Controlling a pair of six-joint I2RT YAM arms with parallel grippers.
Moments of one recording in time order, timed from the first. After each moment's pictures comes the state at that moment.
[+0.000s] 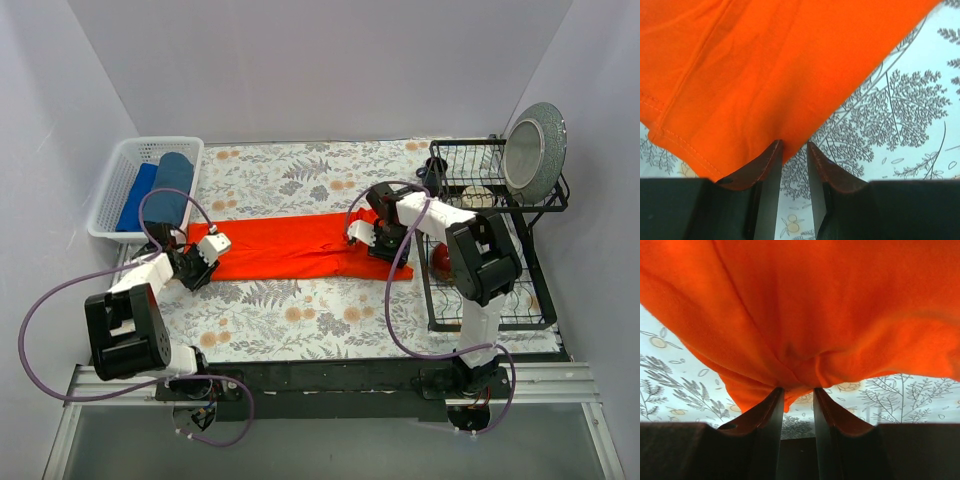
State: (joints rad) left arm 0.24 1.41 0.69 -0.48 0.44 1.05; right arm 0.49 1.93 1.34 -0.95 -0.04 -0.89
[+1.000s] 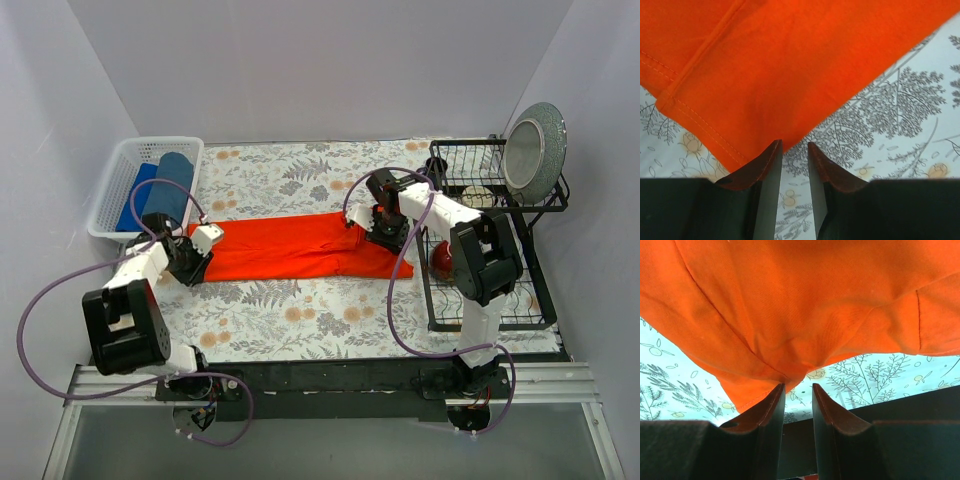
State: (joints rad) left arm 0.25 1.40 0.79 -0.63 0.38 0.93; right arm 0.48 1.94 1.45 -0.97 -0.04 -0.83
